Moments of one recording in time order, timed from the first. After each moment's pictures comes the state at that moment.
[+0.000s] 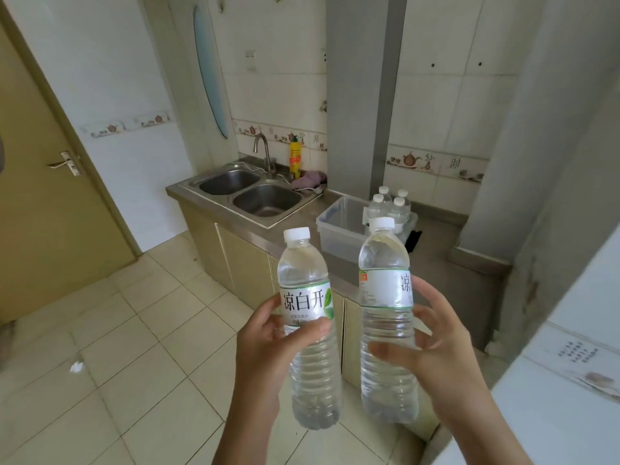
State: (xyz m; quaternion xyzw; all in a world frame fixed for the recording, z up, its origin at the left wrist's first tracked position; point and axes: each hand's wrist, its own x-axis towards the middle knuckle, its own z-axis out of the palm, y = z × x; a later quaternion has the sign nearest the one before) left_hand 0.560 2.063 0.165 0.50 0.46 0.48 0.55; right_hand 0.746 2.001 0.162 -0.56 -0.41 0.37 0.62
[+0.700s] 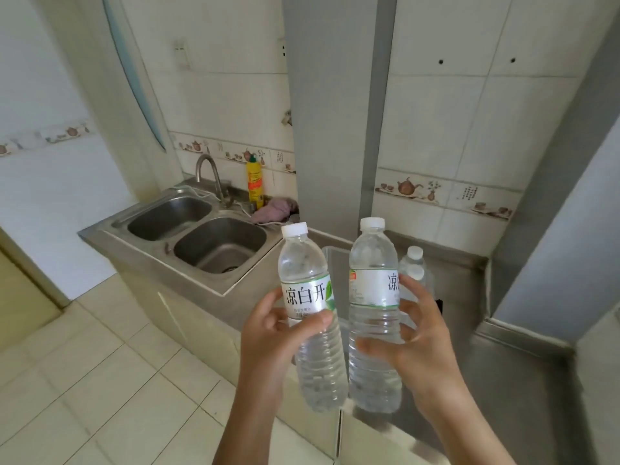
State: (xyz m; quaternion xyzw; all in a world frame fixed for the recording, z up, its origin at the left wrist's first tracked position) left_hand 0.691 2.408 0.152 0.52 0.44 0.43 0.59; right_hand 0.855 2.324 0.148 -0.61 -0.35 0.33 0.63
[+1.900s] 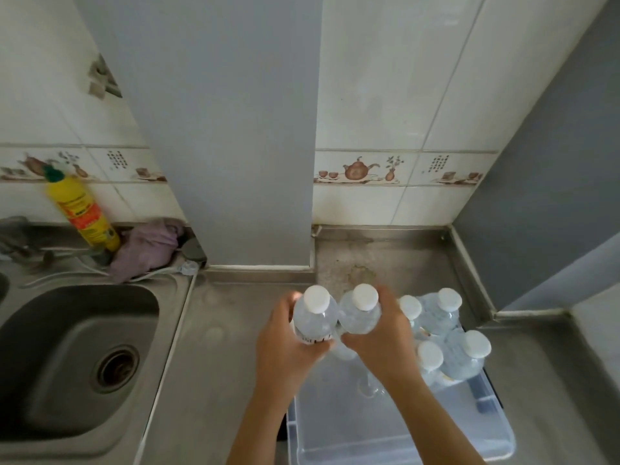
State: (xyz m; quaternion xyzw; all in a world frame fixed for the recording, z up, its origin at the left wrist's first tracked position) left_hand 0.853 2.722 0.018 0.79 0.33 0.18 0.48; right_hand 0.946 2.604 0.045 -0.91 -0.19 0.06 0.37
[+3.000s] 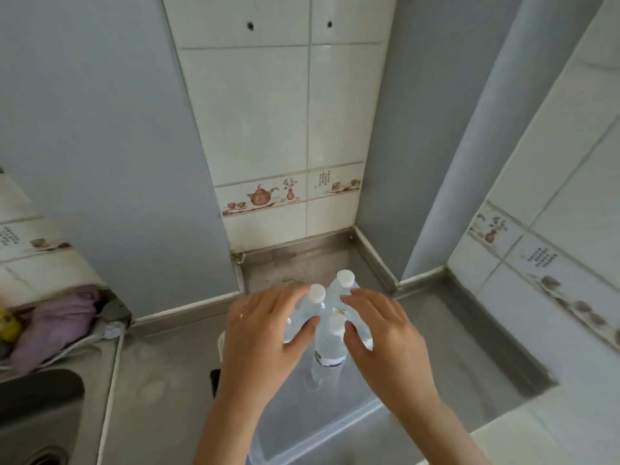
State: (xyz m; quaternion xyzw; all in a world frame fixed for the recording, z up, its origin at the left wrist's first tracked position) left_hand 0.855 2.671 0.108 0.94 0.00 0.28 0.21; right_hand 0.893 2.492 0.108 -0.92 -0.21 -0.18 0.28
